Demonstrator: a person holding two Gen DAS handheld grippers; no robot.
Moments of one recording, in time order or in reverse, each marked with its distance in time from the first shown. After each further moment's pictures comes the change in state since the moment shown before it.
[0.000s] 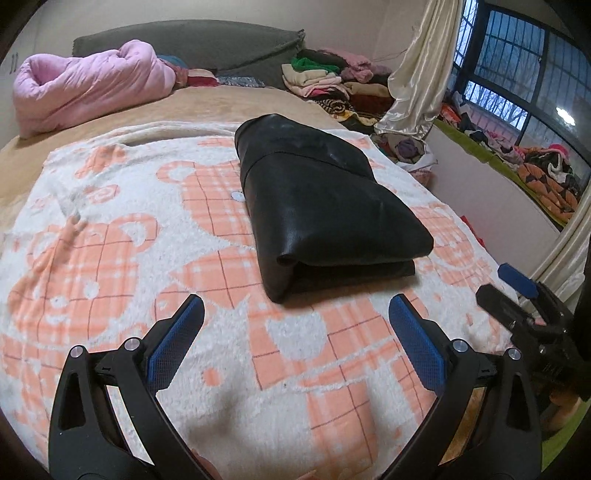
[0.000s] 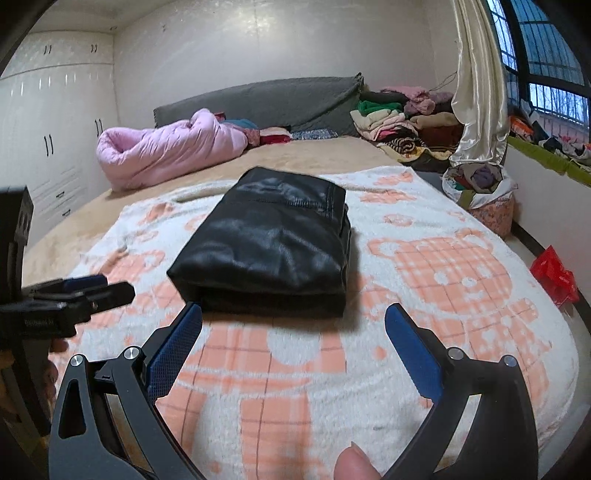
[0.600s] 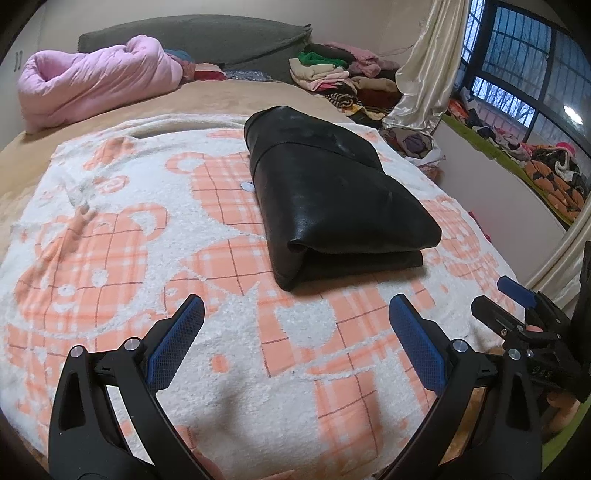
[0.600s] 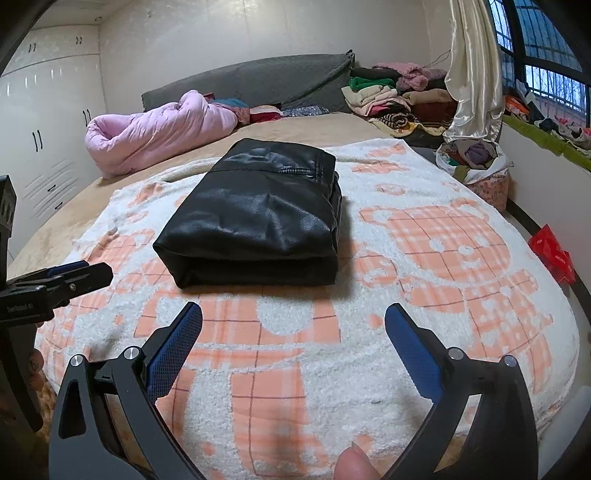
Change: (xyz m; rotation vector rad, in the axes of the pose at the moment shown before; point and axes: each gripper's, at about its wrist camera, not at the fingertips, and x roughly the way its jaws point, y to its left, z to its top) left arm -0.004 0.001 -0.007 -0.011 0.020 0.034; right arm 0.010 -0.008 -0.011 0.030 0.085 -0.026
